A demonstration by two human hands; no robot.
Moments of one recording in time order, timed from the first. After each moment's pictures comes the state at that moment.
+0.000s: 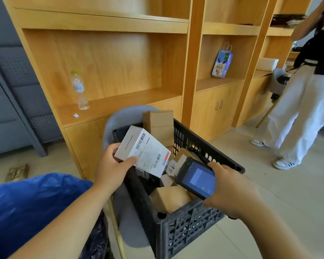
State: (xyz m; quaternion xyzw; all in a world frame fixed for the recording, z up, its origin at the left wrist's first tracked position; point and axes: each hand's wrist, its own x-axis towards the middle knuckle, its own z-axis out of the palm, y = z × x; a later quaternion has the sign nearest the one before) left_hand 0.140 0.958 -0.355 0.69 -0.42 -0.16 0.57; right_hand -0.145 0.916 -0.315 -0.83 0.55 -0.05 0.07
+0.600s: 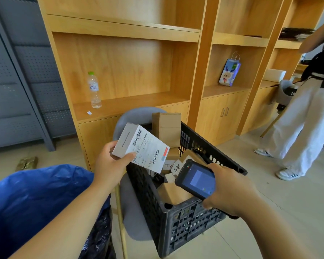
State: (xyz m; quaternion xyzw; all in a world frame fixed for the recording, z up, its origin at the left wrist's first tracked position) left_hand 0.150 1.003 -0.349 0.67 -0.38 -0.16 0.62; right_hand -0.136 0.940 -0.305 -0.85 0.52 -0.03 0.06
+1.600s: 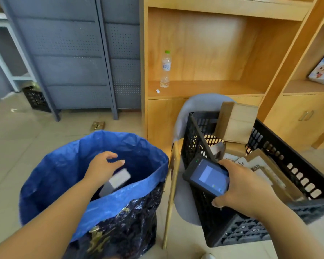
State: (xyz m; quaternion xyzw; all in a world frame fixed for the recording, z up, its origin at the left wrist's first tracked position) left_hand 0.311 1.169 -0.429 0.86 -0.22 -0.13 0.44; right_hand -0.008 0.985 -0.329 -0.92 0.36 0.00 0.13
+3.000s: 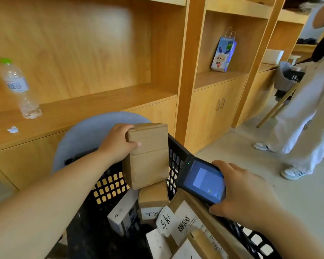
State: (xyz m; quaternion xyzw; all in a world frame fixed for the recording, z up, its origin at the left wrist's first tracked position) left_hand 0.234 0.634 -0.387 0.73 -0.58 -0.13 0.33; right_hand -0.090 0.687 -0.349 -0.84 0.54 -0.03 0.05
